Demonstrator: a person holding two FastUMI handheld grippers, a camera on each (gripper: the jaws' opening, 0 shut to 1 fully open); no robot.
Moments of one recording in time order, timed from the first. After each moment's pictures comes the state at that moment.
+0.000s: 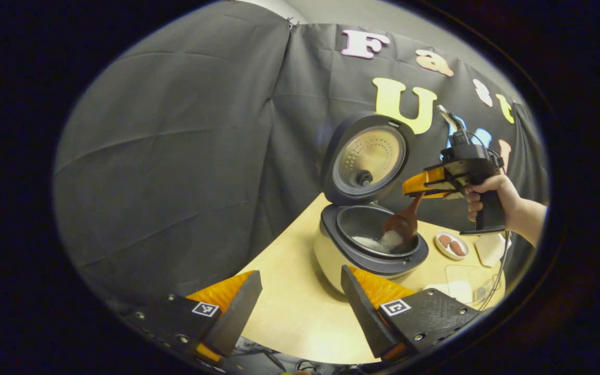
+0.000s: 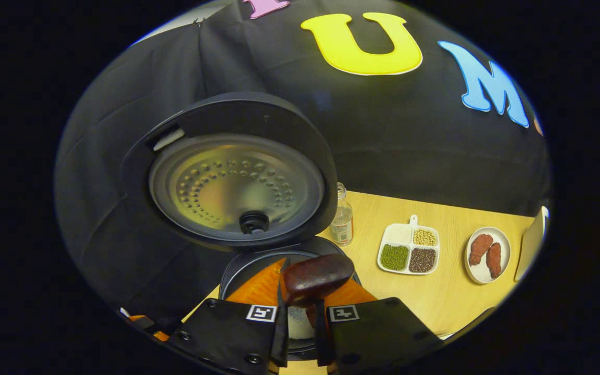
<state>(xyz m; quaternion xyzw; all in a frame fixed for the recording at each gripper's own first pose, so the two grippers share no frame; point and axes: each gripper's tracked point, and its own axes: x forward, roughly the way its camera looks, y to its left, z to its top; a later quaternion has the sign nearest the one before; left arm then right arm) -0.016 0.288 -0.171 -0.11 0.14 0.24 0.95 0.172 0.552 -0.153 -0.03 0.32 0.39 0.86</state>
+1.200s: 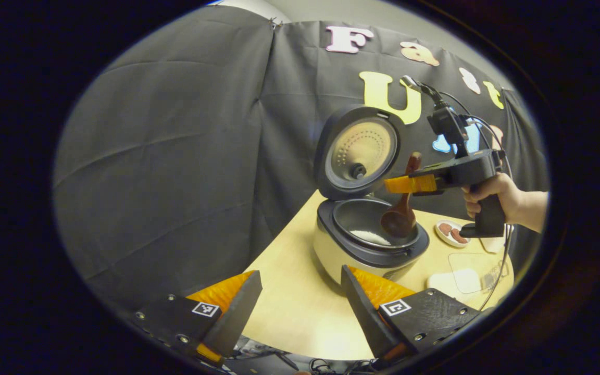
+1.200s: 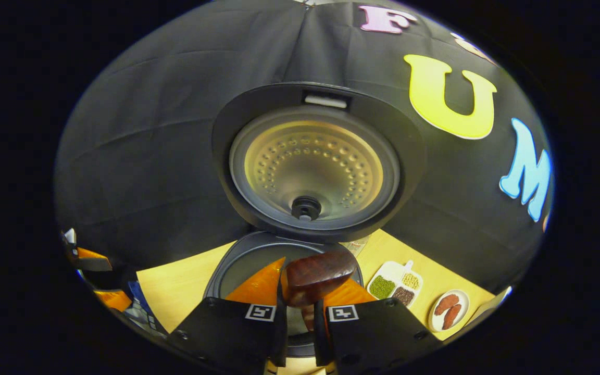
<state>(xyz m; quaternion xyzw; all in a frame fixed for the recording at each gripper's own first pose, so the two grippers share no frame) -0.013 0.281 -0.176 -0.07 0.16 0.21 0.96 0.124 0.560 -0.148 -0.18 0.22 0.45 0.85</state>
